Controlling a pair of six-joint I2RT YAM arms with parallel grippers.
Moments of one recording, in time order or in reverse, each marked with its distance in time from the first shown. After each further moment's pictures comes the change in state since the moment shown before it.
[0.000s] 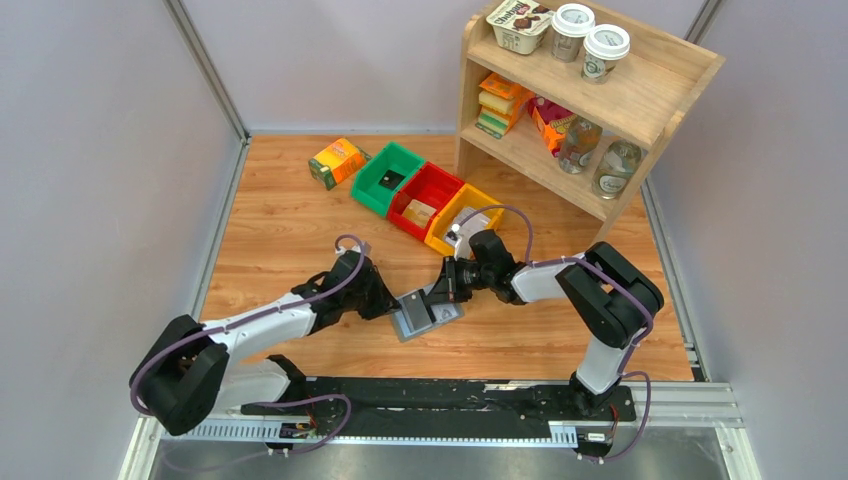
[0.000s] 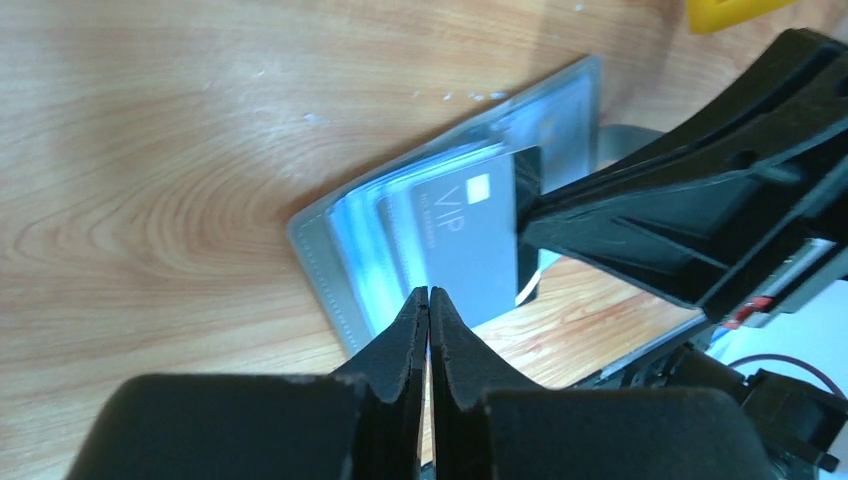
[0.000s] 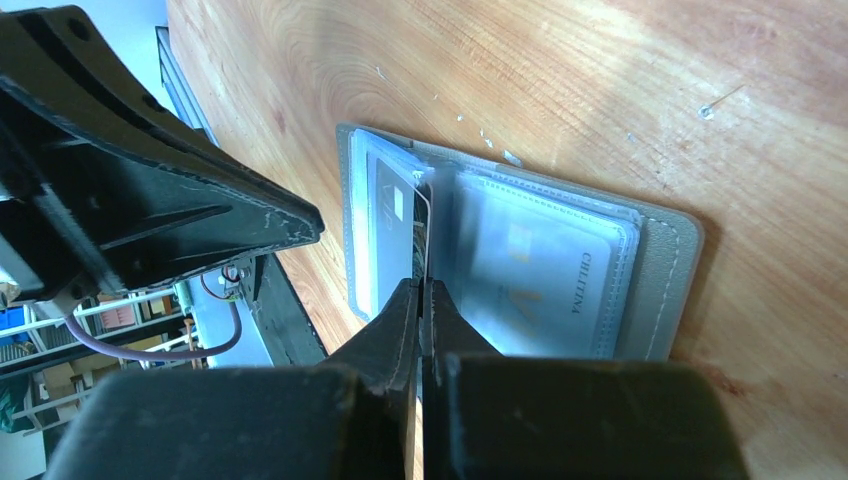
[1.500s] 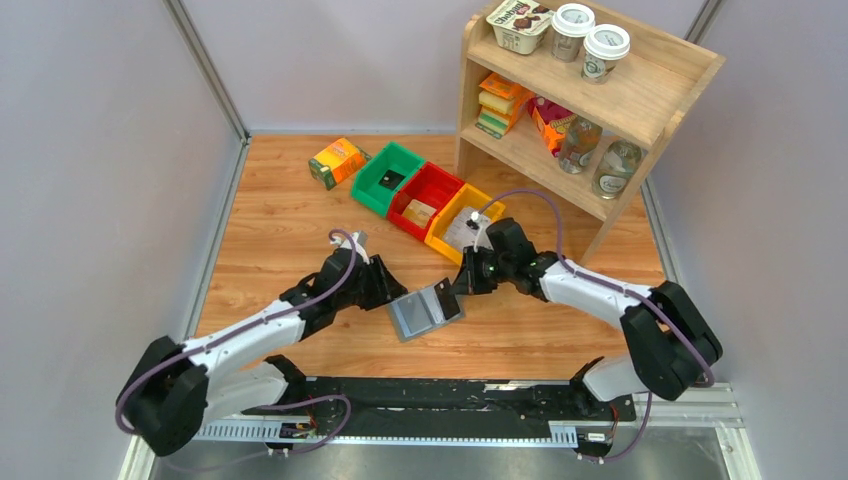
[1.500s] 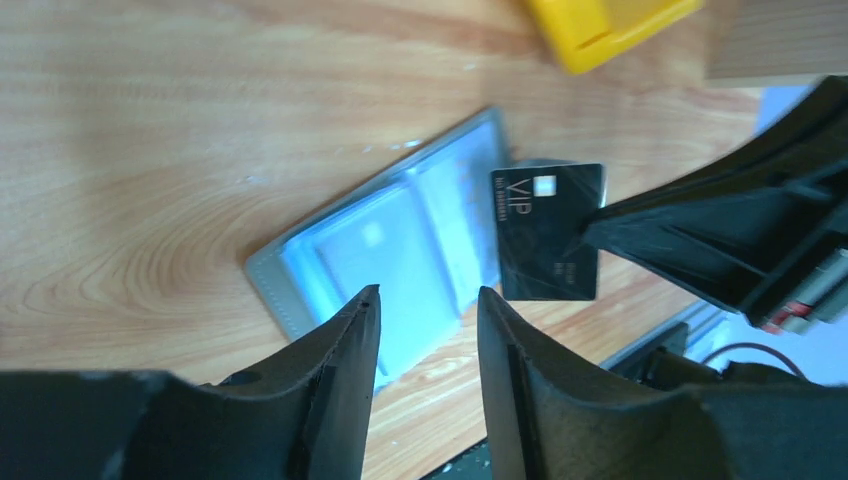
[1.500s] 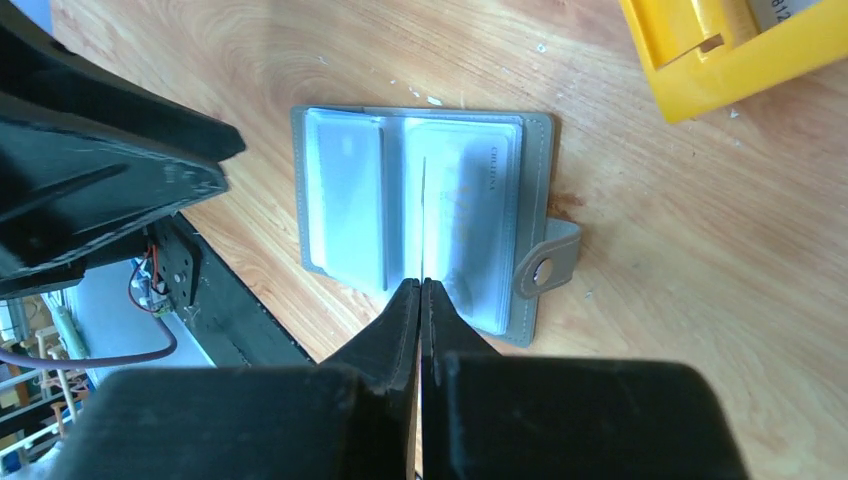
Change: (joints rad) left arm 0.002 -0.056 0.008 0.049 -0.028 0.051; right arm -0.034 -0.314 0.041 -0.478 0.214 -0.180
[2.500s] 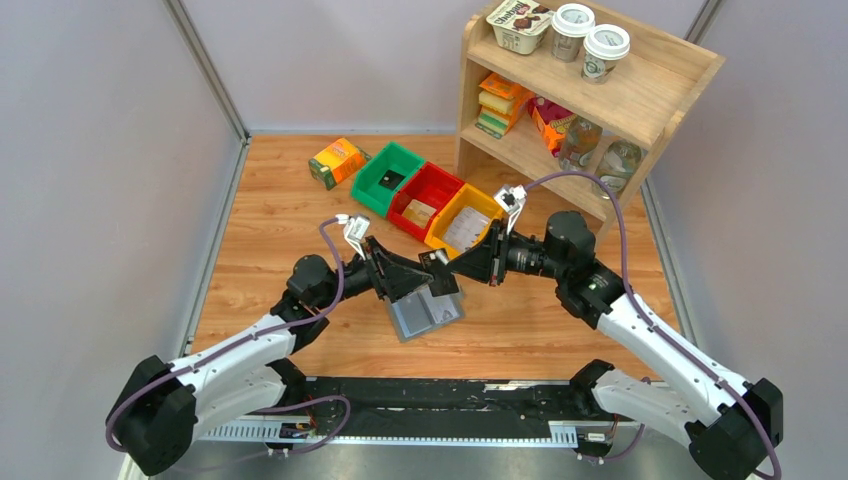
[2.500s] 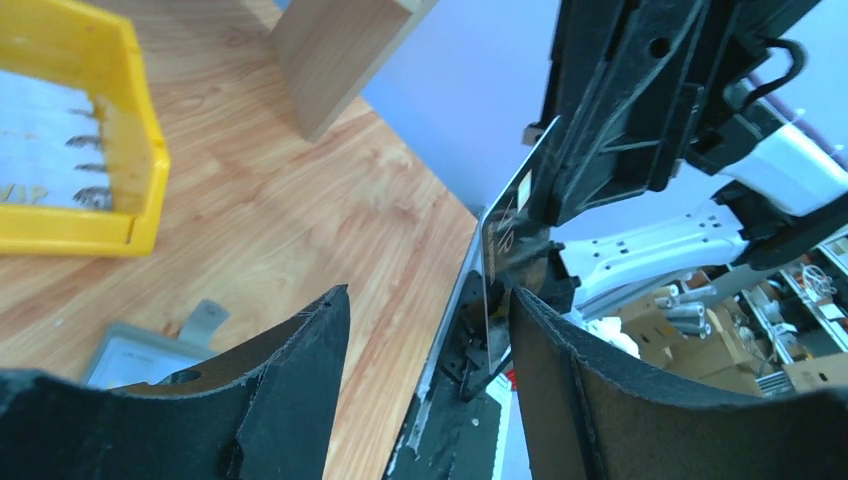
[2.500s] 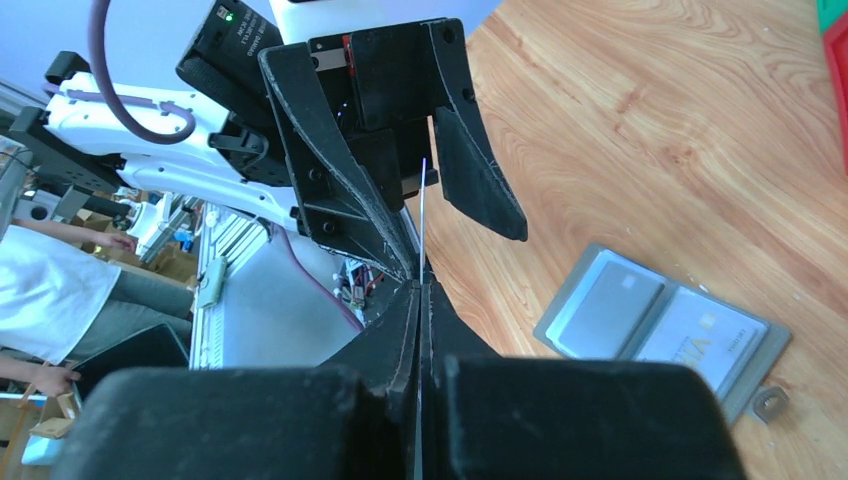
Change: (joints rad) left arm 0.000 -0.194 -0.090 0.704 0.404 0.174; right arm 0.000 -0.499 0.055 0.090 -0.239 0.035
